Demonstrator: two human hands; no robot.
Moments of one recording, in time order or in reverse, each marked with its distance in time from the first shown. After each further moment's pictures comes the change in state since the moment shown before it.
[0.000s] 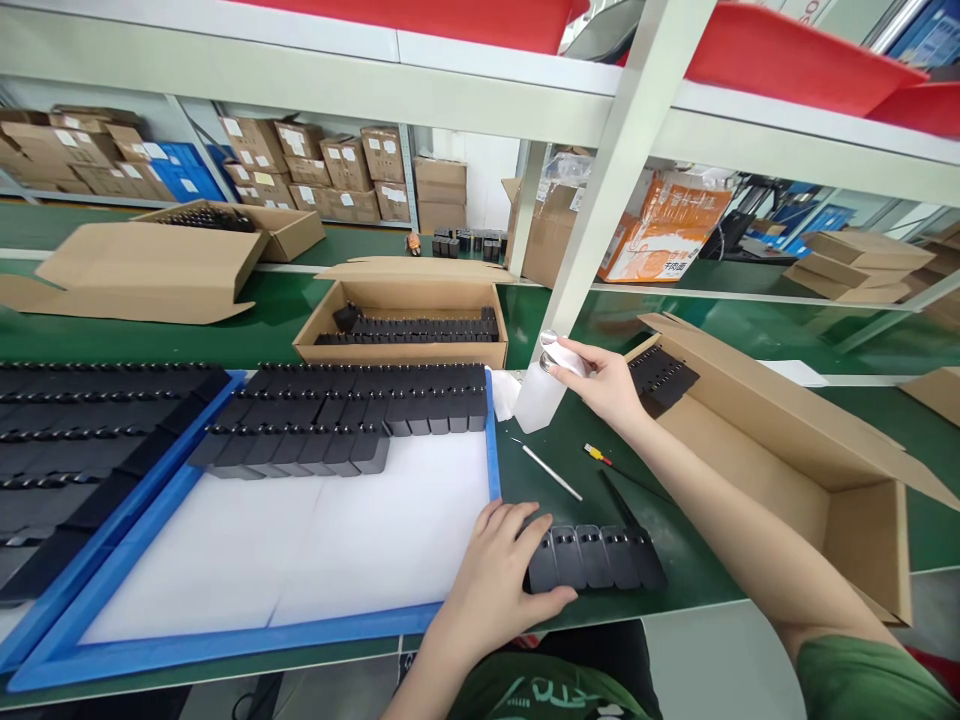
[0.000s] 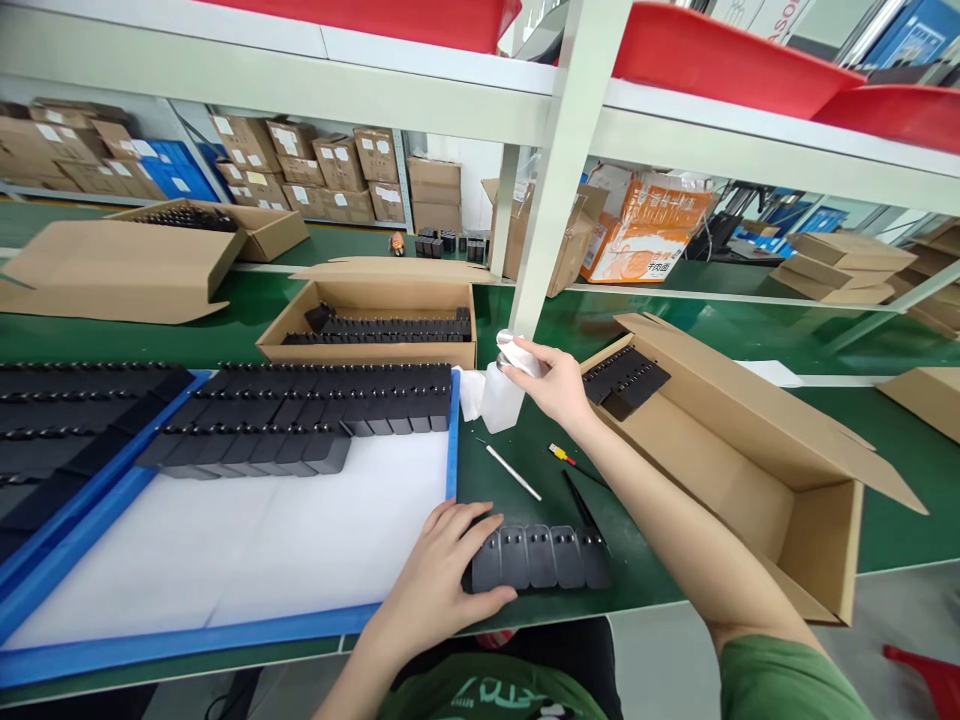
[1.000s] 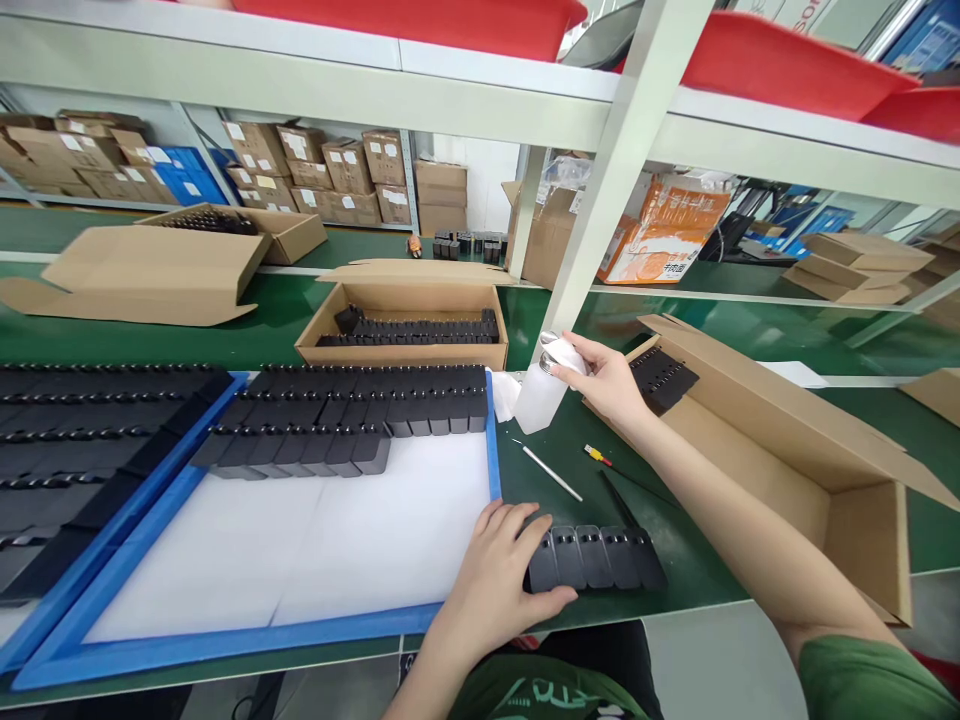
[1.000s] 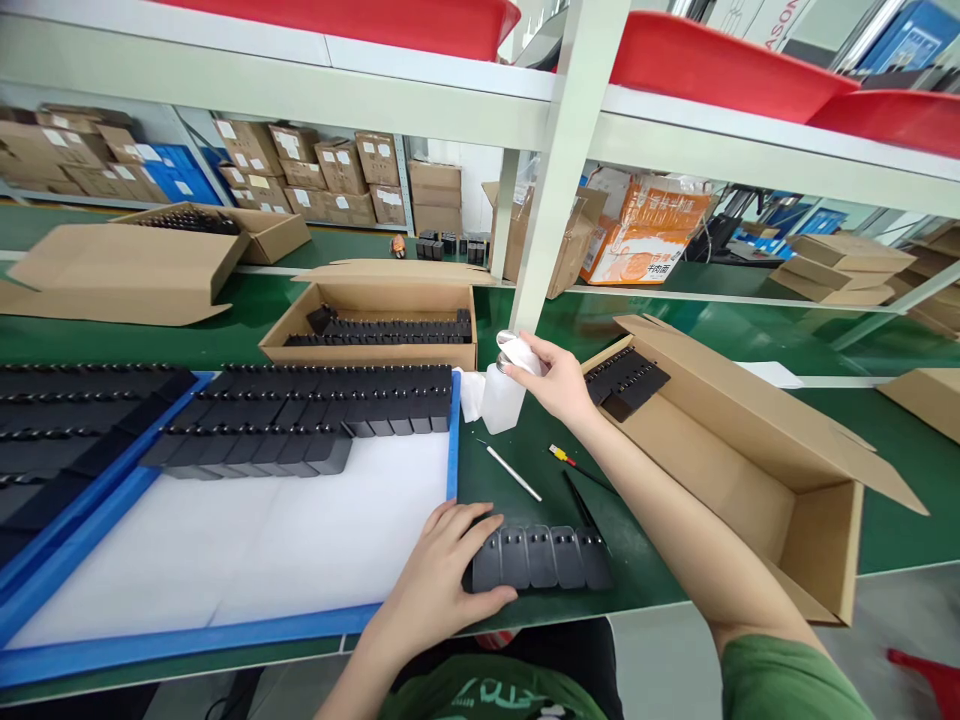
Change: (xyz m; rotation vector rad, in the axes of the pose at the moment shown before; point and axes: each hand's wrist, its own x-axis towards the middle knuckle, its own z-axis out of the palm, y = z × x) left_hand 0.000 0.001 -0.001 0.020 -0.013 -0.004; right_hand 0.006 0.001 -0.004 0.090 -0.071 0.032
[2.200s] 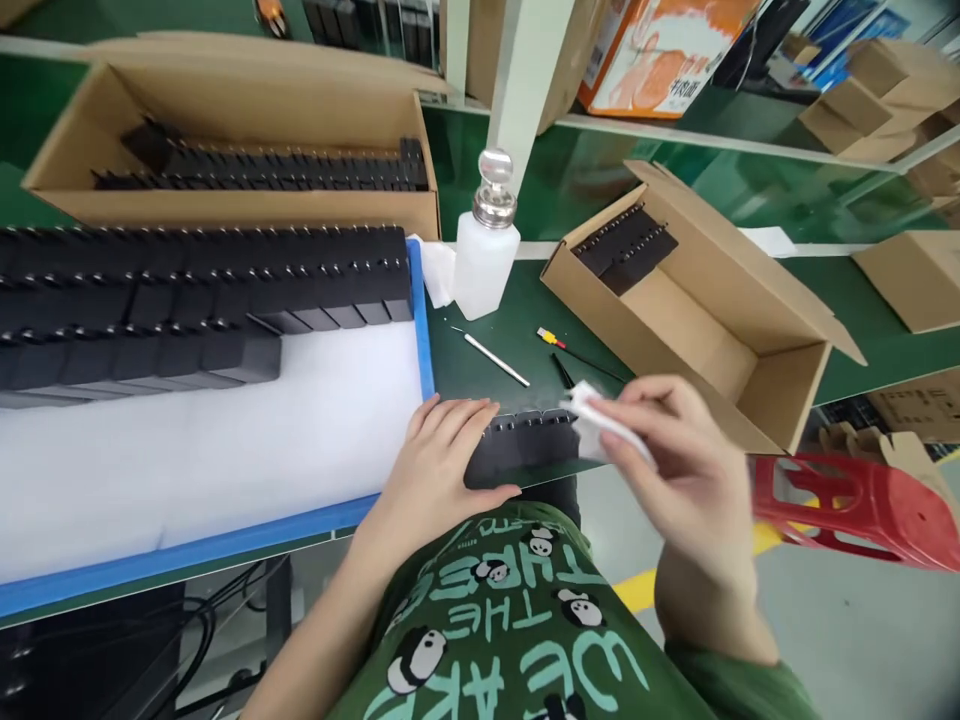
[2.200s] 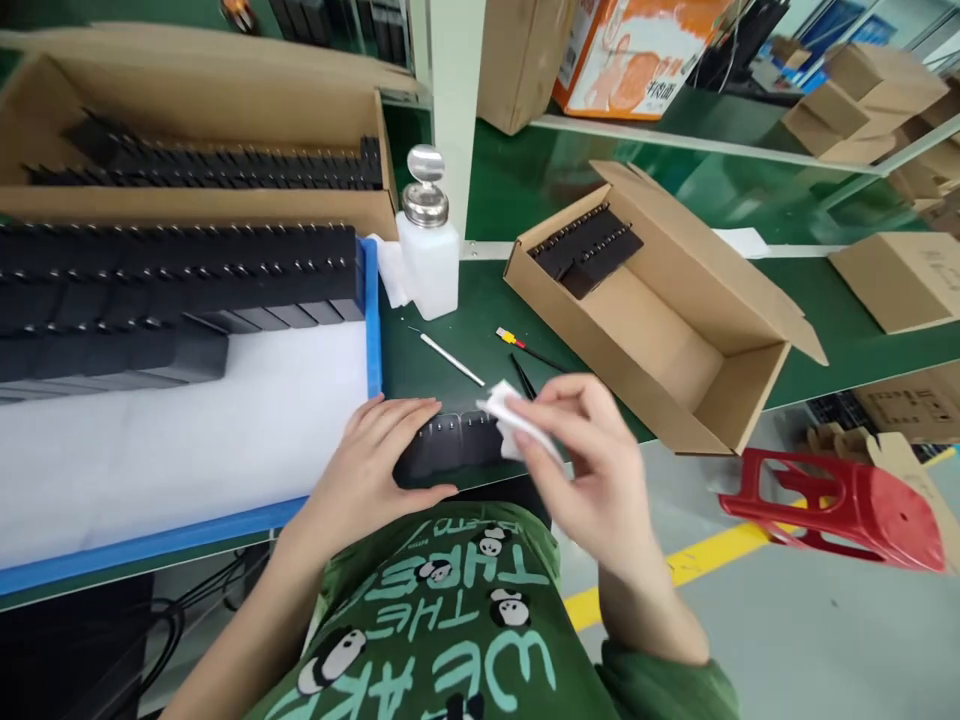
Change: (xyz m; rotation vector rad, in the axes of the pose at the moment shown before) left_hand 0.001 0.006 -0.002 0.017 -0.020 0.113; right_hand -0.207 -0.060 -0.052 -0.282 0.046 -0.021
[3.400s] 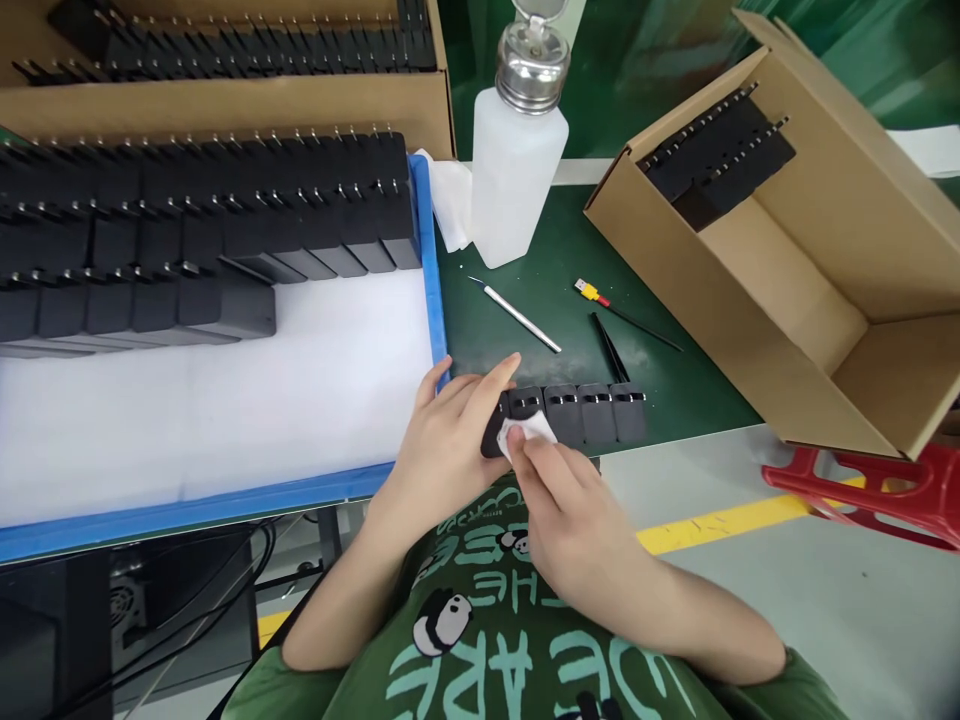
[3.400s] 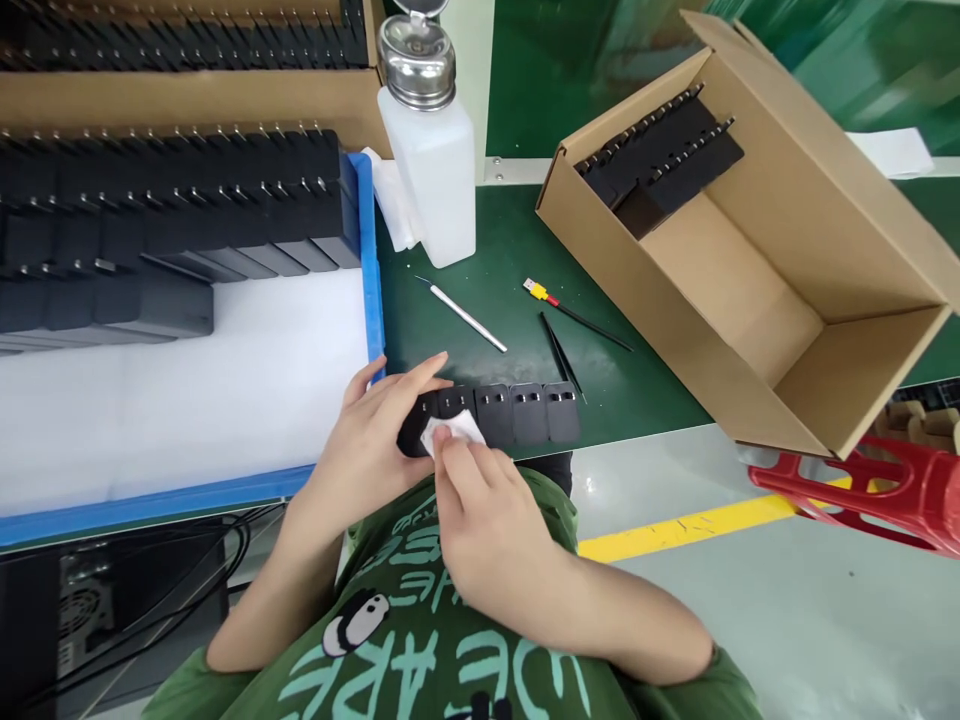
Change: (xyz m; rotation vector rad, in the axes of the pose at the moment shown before) left_hand 0.005 0.006 0.000 -0.046 -0.037 -0.160; right_hand -0.049 0.000 0.083 -0.361 -0.375 -0.304
